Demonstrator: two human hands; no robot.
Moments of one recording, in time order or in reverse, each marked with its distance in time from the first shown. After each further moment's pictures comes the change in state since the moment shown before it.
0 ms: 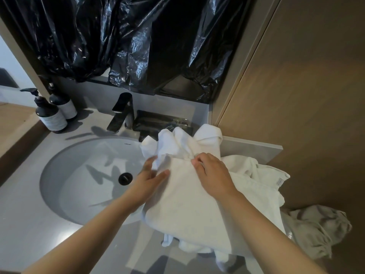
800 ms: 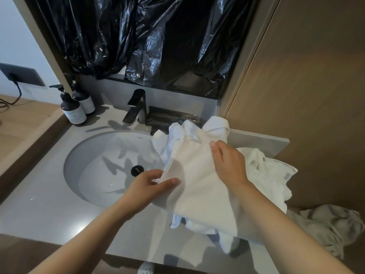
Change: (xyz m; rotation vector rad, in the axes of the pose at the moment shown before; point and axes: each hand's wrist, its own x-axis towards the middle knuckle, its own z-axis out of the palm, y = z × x) left_hand -0.080 0.011 -0.014 -0.003 -0.097 0.056; right_hand -0.015 -0.001 -0.012 0.042 0.296 -0.035
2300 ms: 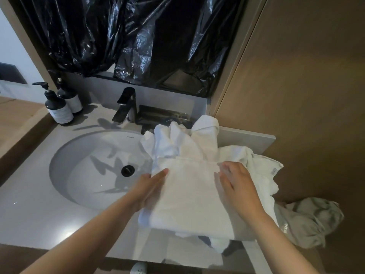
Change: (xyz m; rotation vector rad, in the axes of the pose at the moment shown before) left_hand 0.060 -0.049 0.023 -0.291 0.107 -0.328; right_hand -0.075 0.020 -0.040 0.044 -0.157 0.201
